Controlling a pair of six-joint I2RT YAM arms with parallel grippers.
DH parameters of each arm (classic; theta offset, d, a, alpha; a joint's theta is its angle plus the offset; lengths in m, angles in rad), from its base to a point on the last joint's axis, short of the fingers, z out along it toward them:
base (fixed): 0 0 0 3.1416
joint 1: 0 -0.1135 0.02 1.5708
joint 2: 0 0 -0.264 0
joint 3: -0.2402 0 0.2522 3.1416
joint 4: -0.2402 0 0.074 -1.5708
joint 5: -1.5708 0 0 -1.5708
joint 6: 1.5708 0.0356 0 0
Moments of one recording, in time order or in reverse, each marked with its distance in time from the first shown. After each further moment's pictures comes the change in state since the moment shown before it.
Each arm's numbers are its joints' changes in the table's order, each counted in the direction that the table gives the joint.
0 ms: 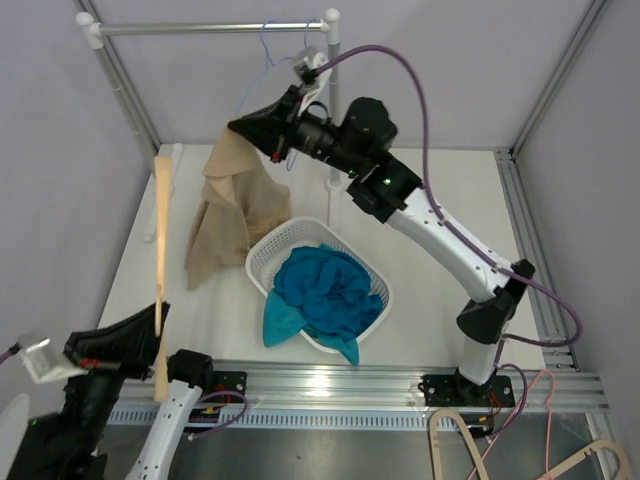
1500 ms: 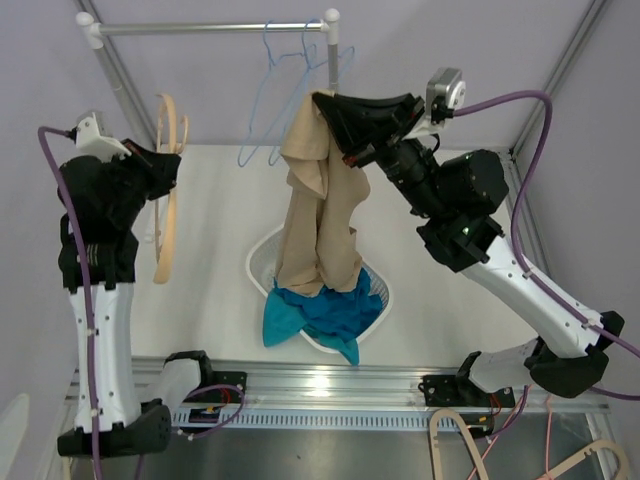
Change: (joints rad) left arm -0.328 0.932 -0.220 0.217 -0.033 0.080; right arm -0.038 -0.478 0.403 0.341 -0.315 -0.209
